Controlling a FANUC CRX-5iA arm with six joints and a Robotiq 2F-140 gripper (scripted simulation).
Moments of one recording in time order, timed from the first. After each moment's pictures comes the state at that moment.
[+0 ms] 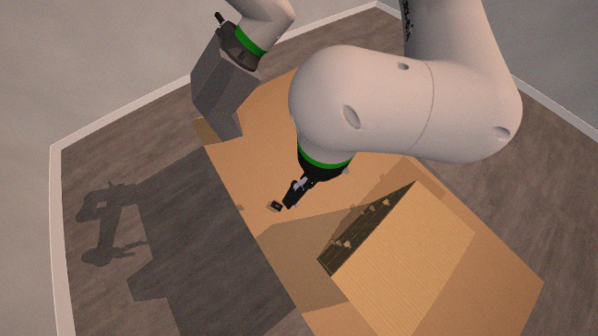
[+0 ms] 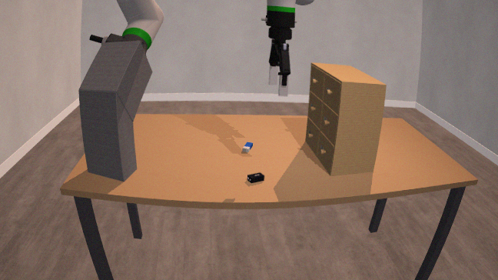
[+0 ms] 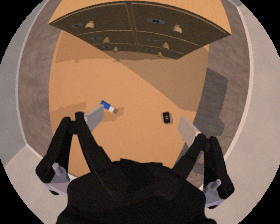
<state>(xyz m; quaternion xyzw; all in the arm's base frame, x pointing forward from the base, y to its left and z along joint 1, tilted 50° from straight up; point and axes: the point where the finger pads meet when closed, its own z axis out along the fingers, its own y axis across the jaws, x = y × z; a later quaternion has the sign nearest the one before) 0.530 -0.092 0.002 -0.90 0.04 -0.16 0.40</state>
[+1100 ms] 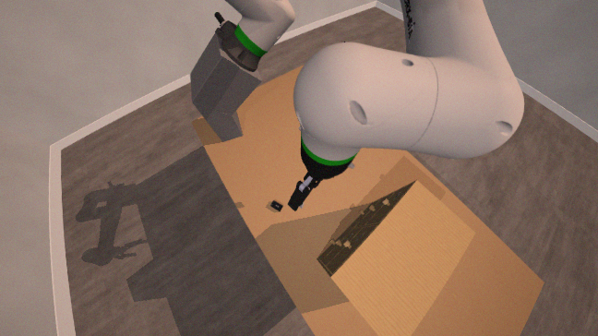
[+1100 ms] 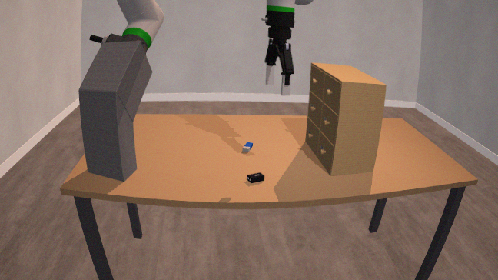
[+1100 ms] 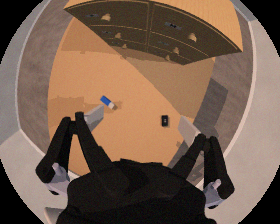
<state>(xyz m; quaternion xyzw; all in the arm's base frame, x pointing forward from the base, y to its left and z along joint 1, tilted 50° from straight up) 0.529 -0.088 0.007 -0.90 -0.03 -0.18 0.38</state>
